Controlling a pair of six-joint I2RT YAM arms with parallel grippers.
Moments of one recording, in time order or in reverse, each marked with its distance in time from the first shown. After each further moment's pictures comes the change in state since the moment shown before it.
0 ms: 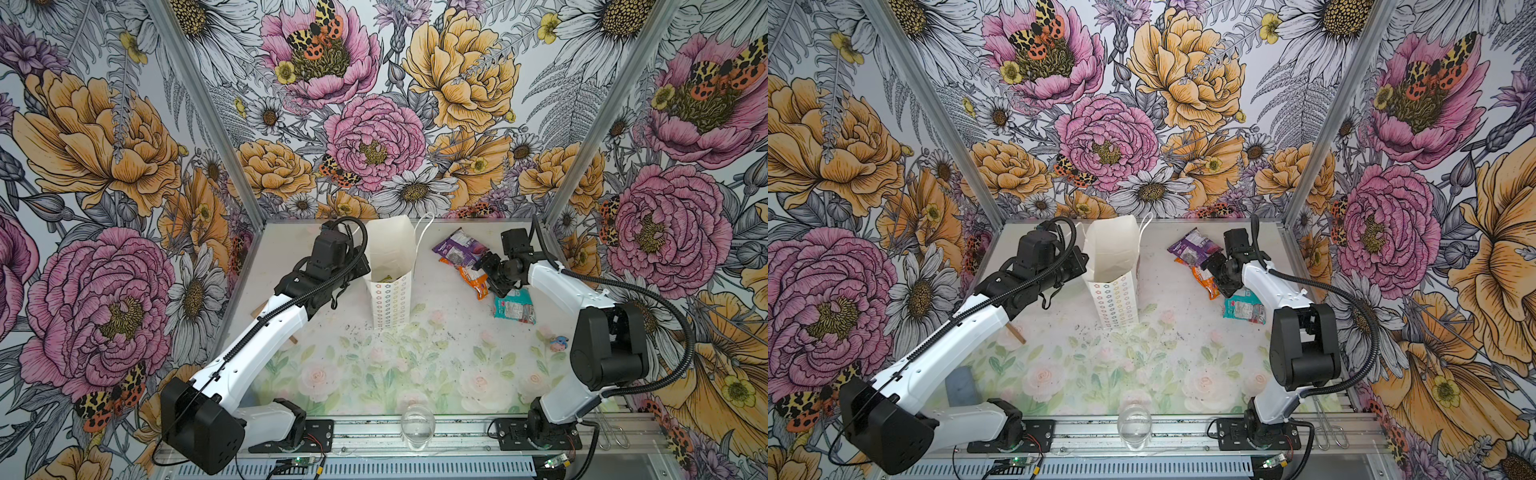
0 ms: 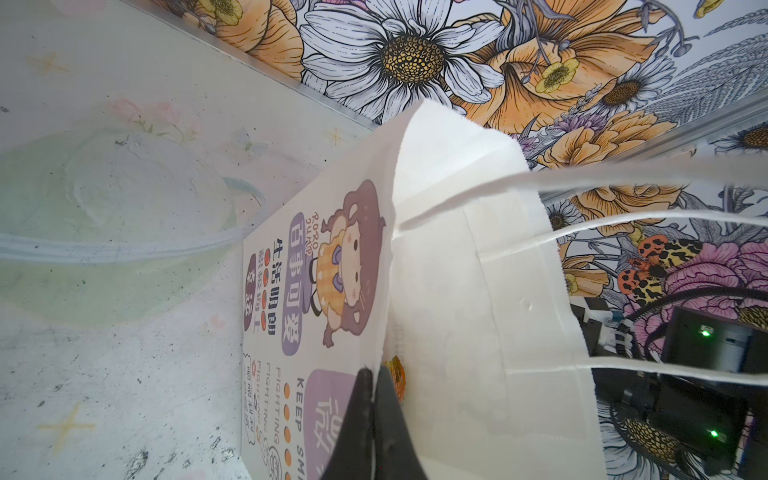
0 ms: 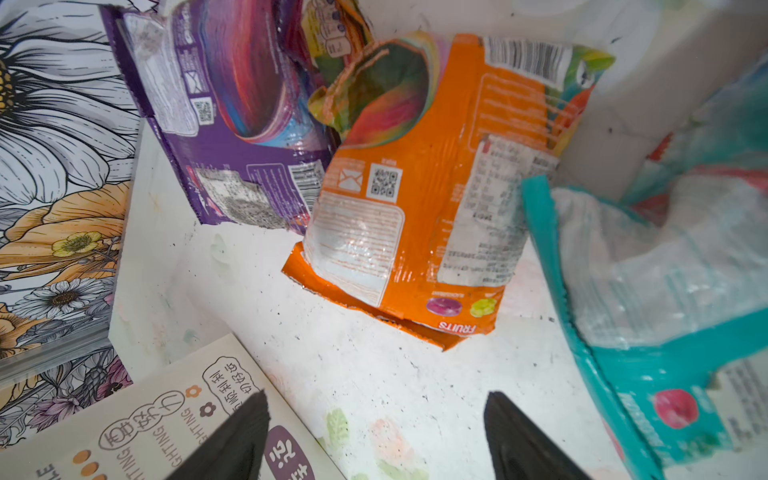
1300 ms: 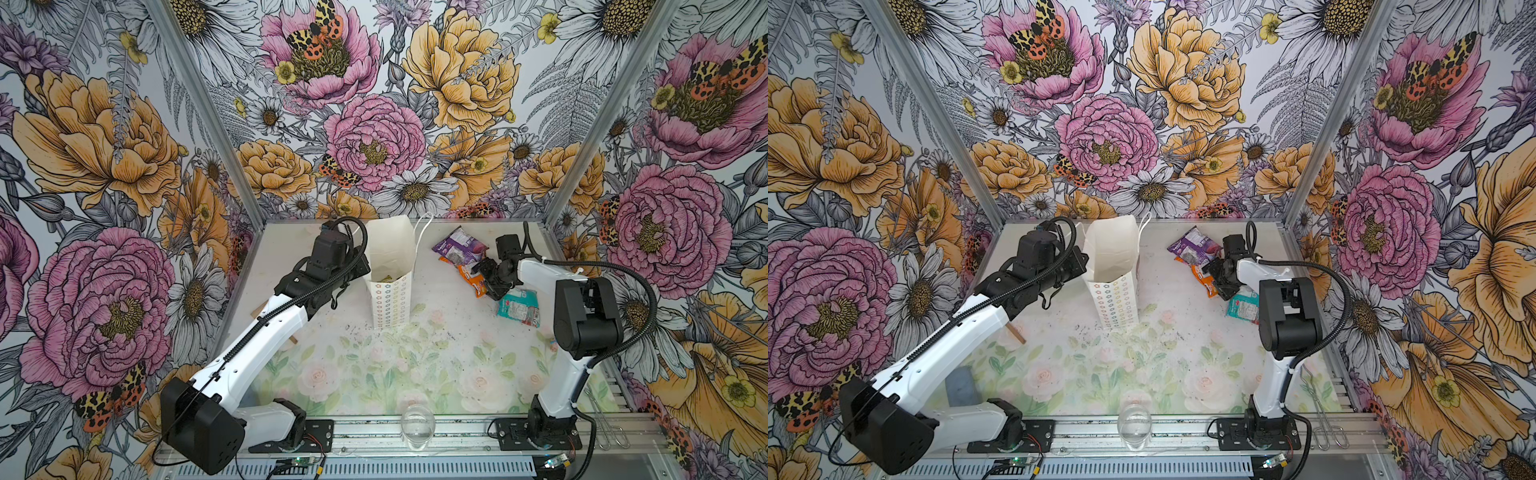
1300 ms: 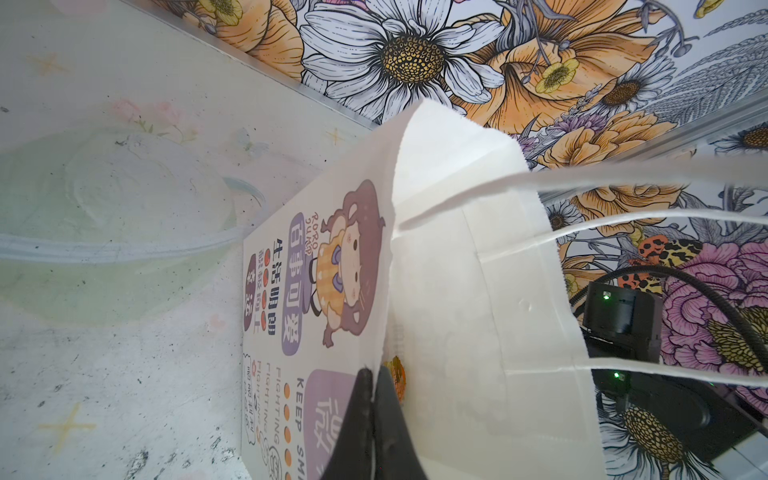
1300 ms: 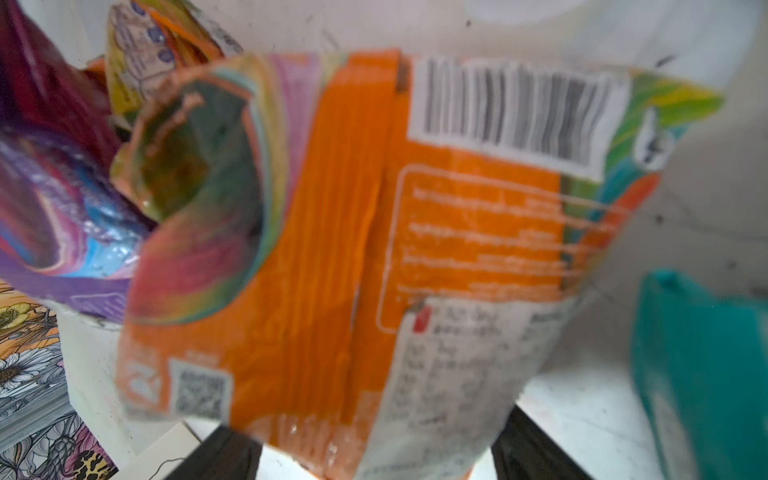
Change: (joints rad) left arm 0.000 0.000 0.000 0.000 0.000 0.000; right arm -0.047 0.225 0.031 0.127 0.000 0.028
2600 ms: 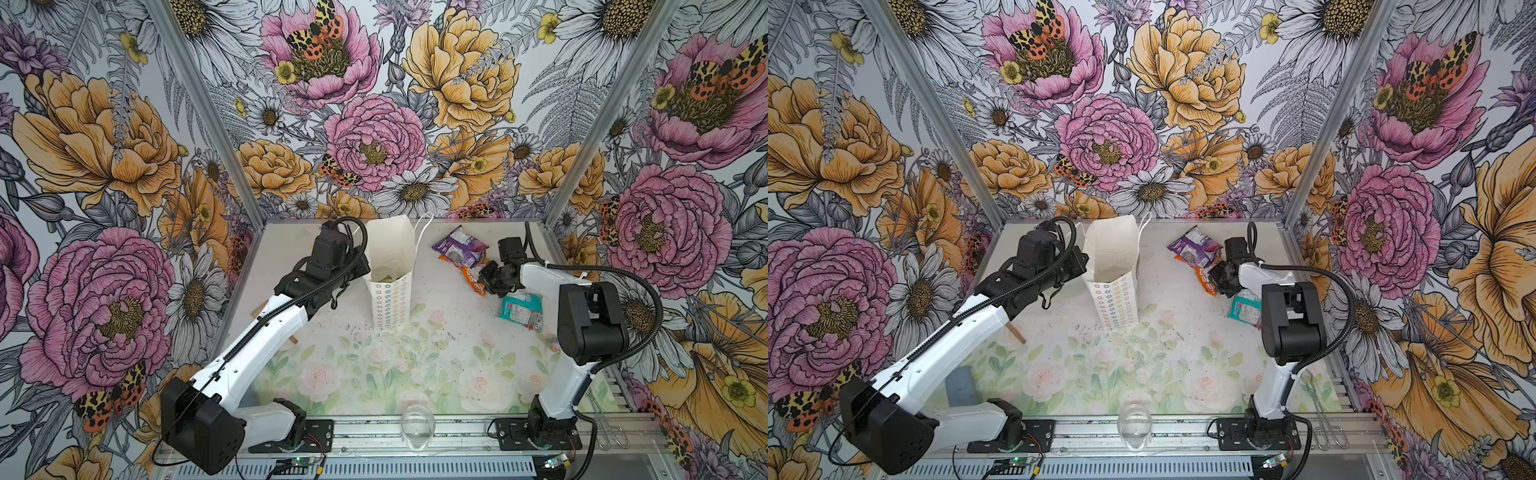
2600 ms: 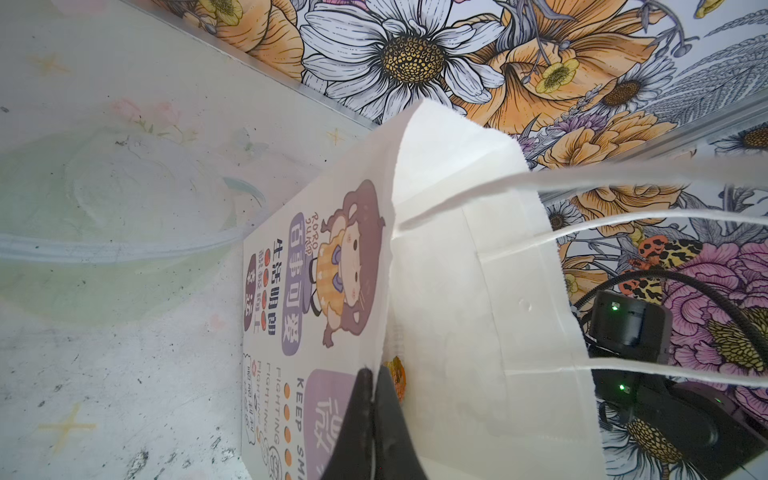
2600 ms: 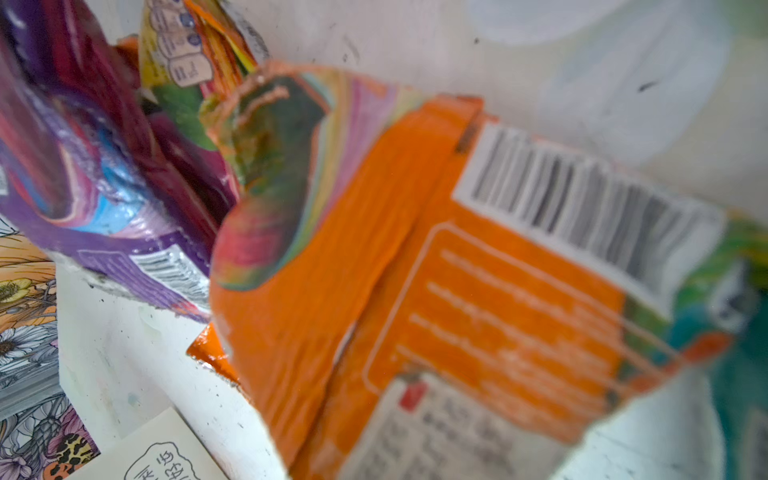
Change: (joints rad) left arm 0.000 0.000 0.000 0.000 0.000 0.000; right arm -0.001 -0.066 -0.069 0.042 0.003 -0.070
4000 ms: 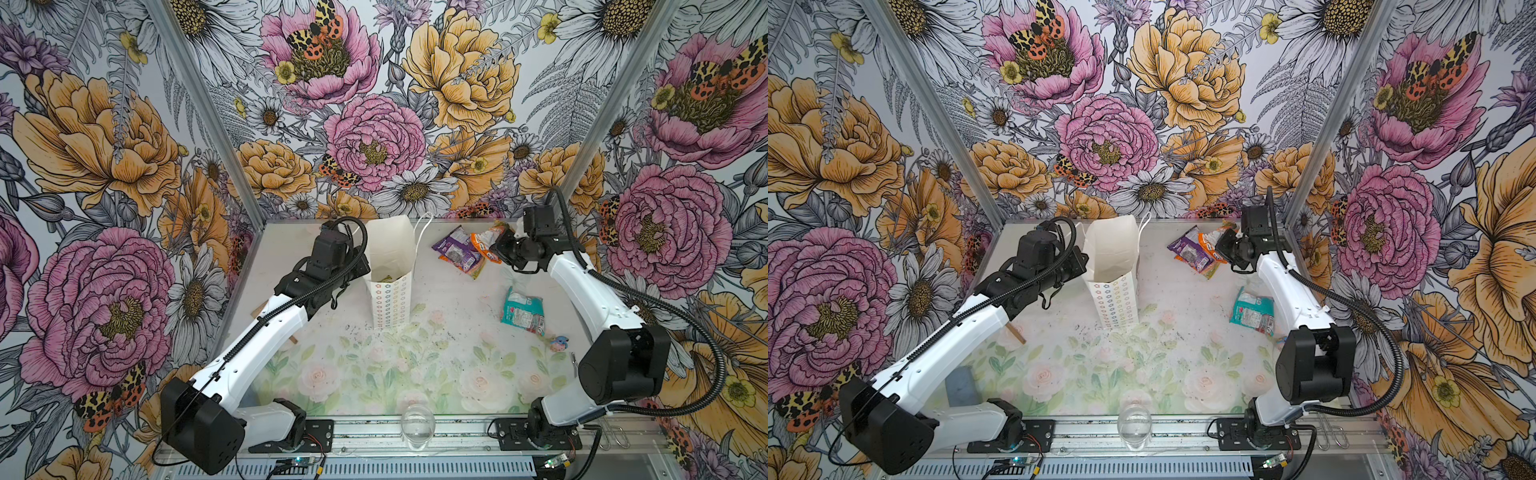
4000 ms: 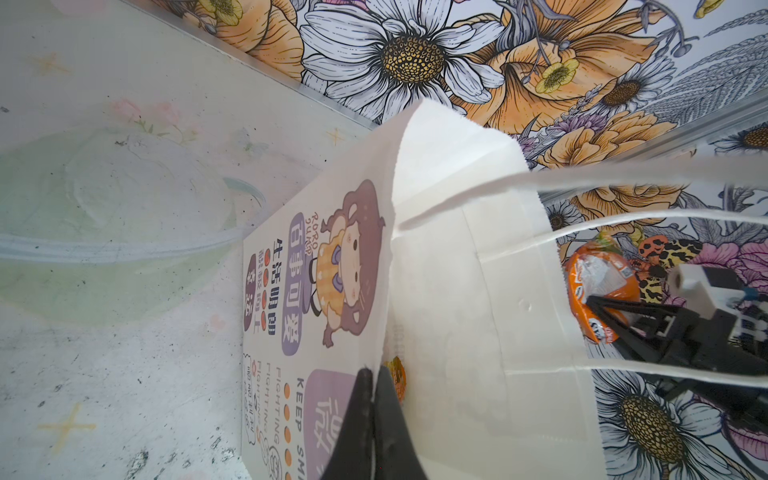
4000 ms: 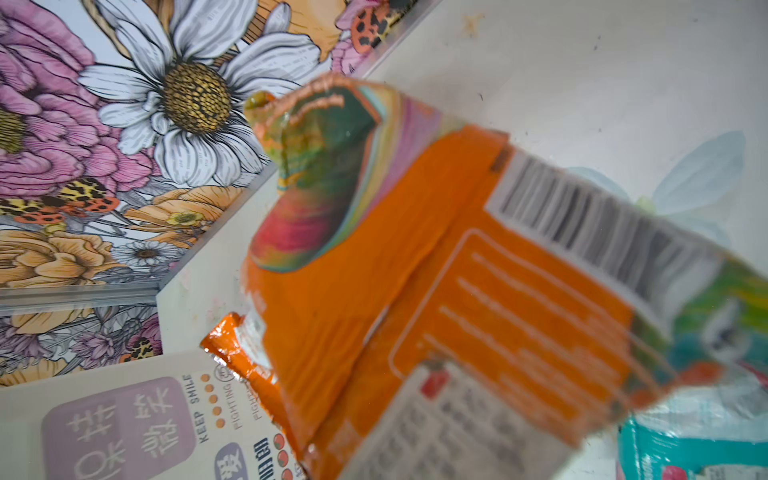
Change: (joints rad) left arm 0.000 0.000 0.000 0.000 0.000 0.000; right arm 0.000 -0.283 0.266 -0.266 -0.021 -0.238
